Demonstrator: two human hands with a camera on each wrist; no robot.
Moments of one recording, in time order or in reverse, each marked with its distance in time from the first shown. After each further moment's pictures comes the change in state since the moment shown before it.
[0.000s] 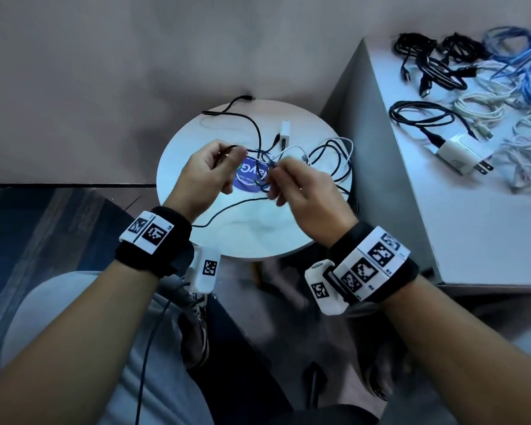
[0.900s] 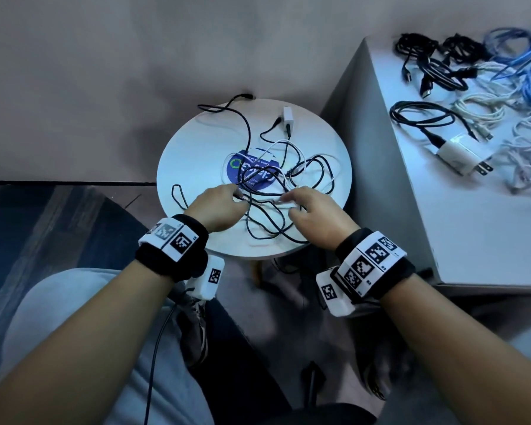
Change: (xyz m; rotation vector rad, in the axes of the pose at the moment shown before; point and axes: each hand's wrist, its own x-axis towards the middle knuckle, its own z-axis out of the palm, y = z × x) left_hand 0.000 -0.033 0.017 0.783 -0.267 -0.379; right_hand -0.005 0.036 -0.001 -0.285 -0.264 0.297
